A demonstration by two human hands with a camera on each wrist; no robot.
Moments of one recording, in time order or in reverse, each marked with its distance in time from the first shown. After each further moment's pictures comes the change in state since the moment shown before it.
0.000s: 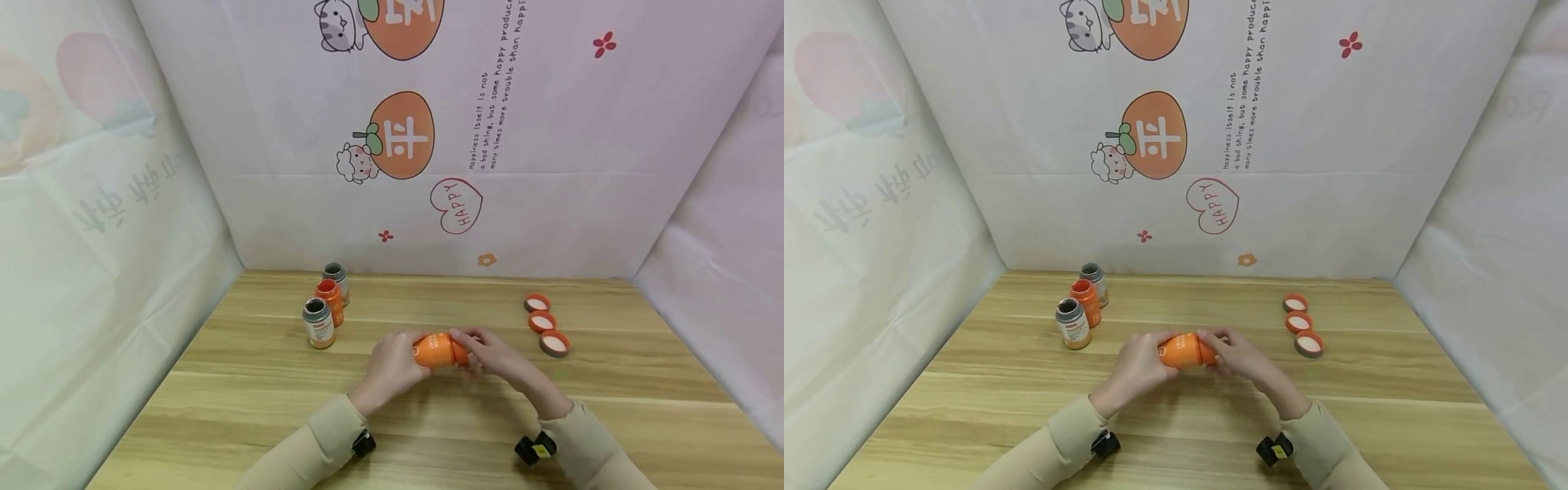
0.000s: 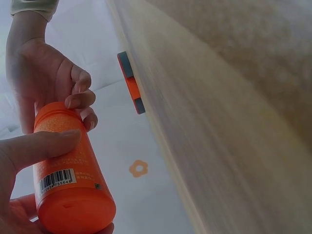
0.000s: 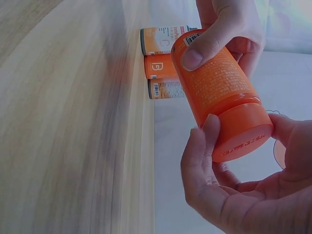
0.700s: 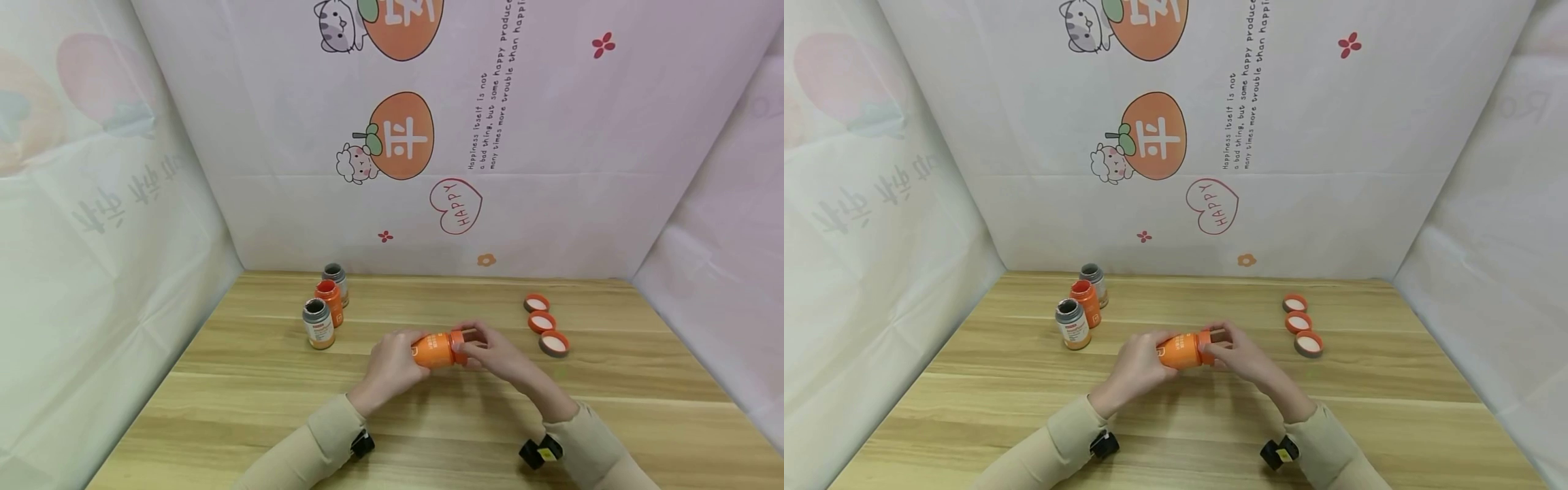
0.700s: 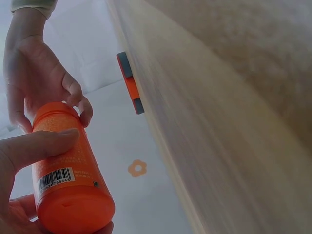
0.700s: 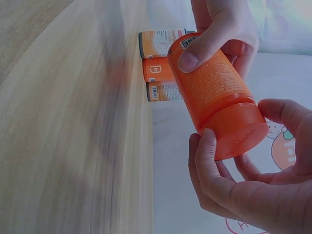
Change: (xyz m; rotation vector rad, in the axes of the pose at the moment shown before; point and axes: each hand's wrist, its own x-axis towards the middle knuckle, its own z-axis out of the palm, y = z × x) left_hand 0.000 -0.002 0.000 -0.027 -0.021 -0.013; right_hand -0.007 0.000 -0.003 -0.017 -0.006 -0.130
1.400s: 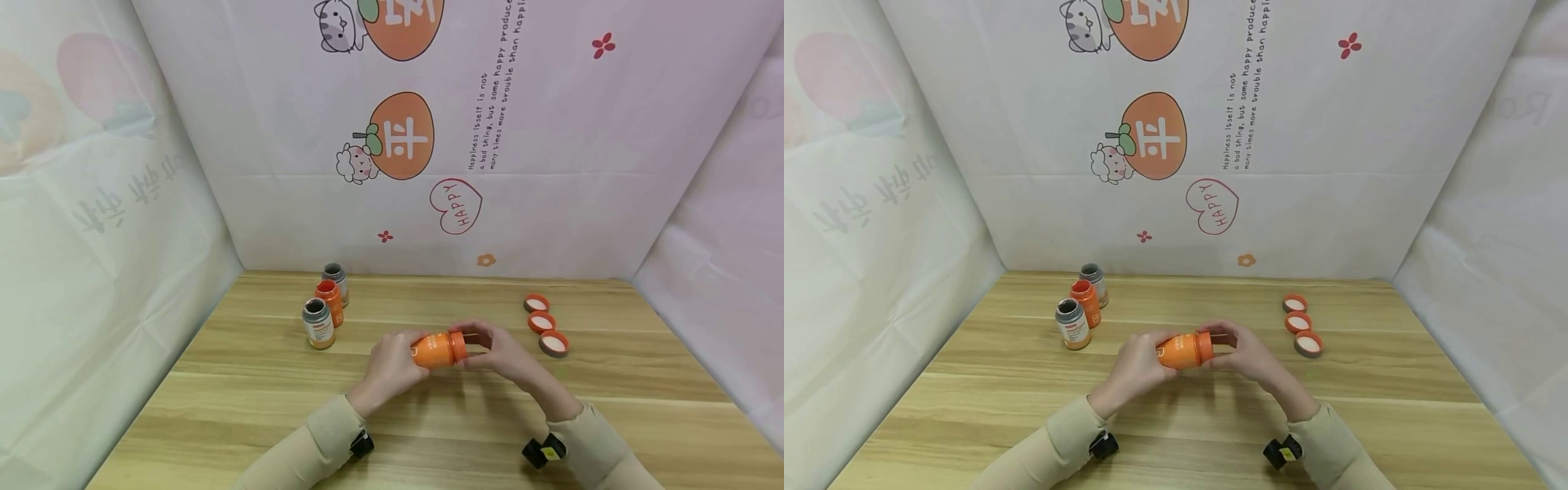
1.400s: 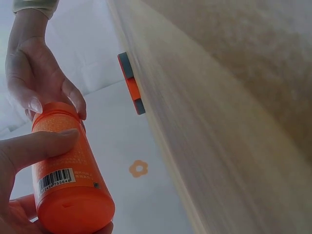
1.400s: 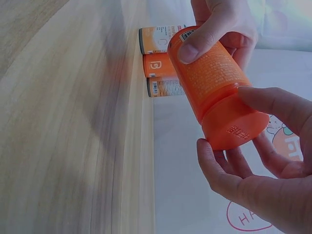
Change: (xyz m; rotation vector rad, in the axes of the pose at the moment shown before) left_hand -0.001 0.001 0.000 0.004 0.017 0.003; right_hand 0.001 0.008 -0.010 -0.023 -0.054 -0.199
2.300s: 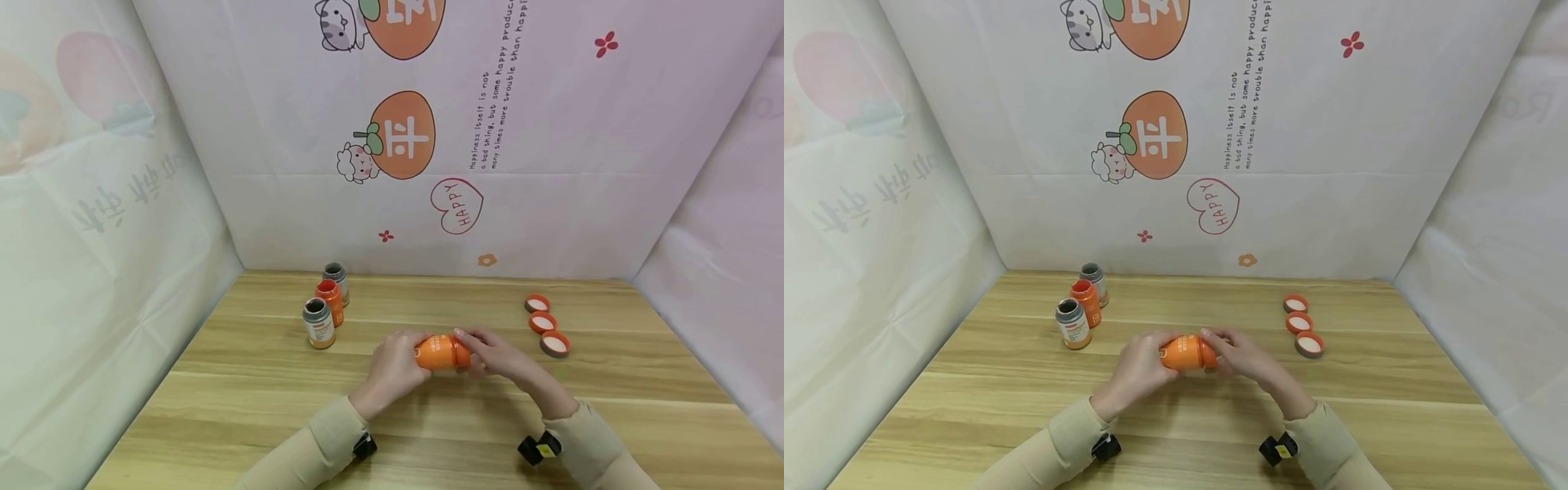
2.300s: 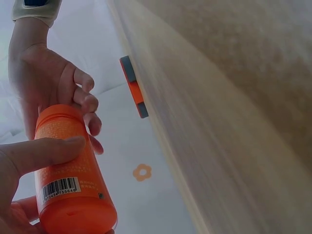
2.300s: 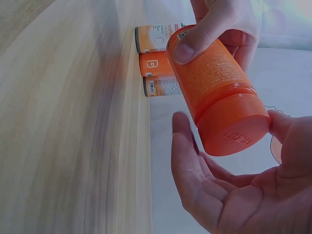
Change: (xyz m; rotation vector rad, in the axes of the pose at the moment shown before) left_hand -0.002 0.004 0.003 0.042 0.049 0.049; right_hand 0.006 -0.005 0.005 -0.010 0.001 0.316
